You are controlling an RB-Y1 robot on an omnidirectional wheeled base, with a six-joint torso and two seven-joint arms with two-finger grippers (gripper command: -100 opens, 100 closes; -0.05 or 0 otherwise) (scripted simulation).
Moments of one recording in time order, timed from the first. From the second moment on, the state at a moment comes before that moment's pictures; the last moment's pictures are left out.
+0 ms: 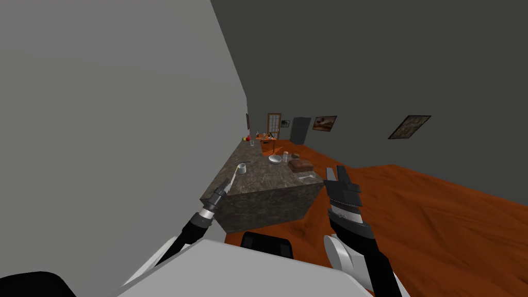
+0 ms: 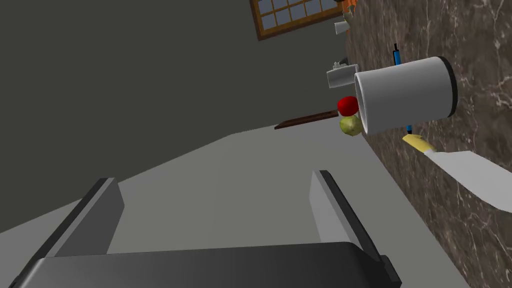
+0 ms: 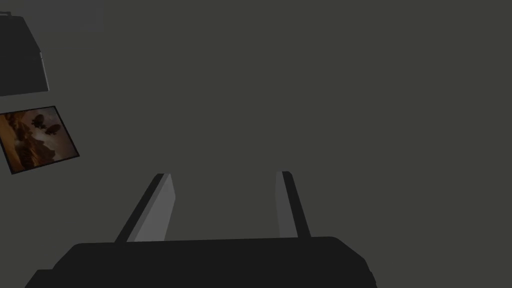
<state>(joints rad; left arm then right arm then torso) 0.68 0.42 -0.08 -2.04 0.03 -0.49 0.00 0.52 -0.05 -0.01 -2.27 -0.07 -0.55 0.12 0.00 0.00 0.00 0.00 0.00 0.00</state>
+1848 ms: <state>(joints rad) 0.85 1.01 -0.49 -1.53 0.16 -0.63 0.29 0.52 -0.05 -0.01 -2.27 -0.07 -0.55 0.12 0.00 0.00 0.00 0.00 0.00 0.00</state>
